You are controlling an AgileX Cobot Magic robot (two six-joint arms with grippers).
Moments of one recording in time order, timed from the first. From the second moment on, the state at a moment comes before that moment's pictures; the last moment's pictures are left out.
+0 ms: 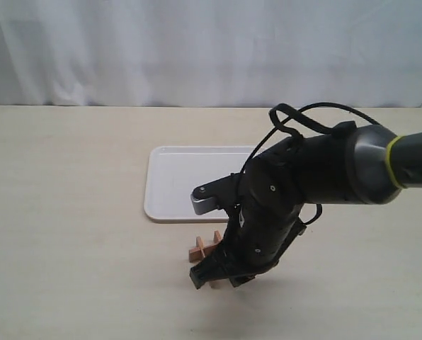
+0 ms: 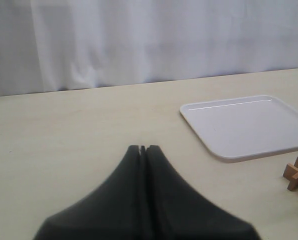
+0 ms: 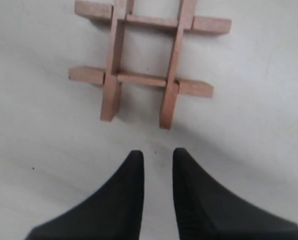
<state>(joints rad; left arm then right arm) -0.12 0.00 0.00 0.09 0.25 -0.08 0.65 1.87 -1.08 -0.01 0.71 0.21</state>
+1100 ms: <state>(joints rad) -0.12 0.00 0.00 0.09 0.25 -0.08 0.65 1.97 -1.09 -0.03 0.58 0.25</state>
